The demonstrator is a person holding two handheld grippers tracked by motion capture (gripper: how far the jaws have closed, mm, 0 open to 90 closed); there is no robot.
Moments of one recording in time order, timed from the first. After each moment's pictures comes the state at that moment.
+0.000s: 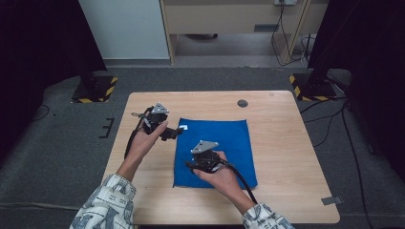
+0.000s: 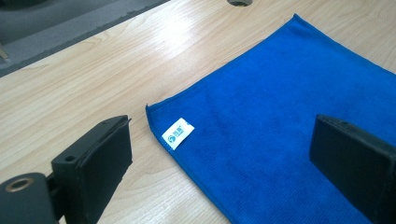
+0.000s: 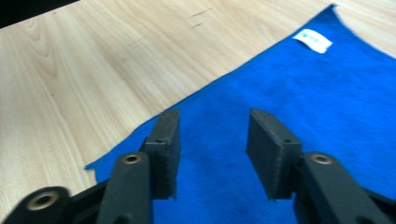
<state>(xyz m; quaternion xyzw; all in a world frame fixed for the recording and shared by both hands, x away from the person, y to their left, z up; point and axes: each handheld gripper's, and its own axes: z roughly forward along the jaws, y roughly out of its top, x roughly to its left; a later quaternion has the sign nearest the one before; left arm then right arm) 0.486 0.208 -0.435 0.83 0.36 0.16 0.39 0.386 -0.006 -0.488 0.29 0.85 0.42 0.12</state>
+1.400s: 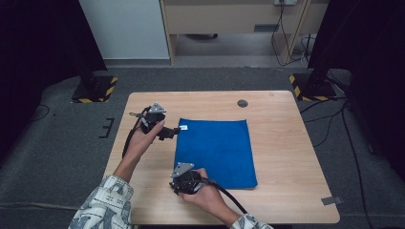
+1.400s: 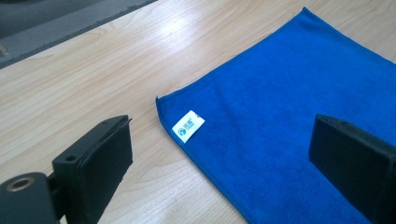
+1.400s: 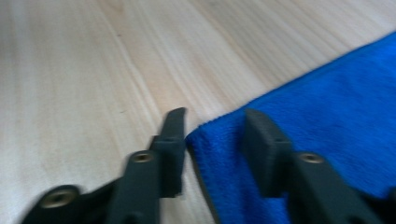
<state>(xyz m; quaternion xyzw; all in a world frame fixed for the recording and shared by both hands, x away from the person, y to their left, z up) 0.494 0.217 -0.442 0.83 0.37 0.16 0.40 0.342 0.047 -0.528 0.22 0.89 0.37 0.10</state>
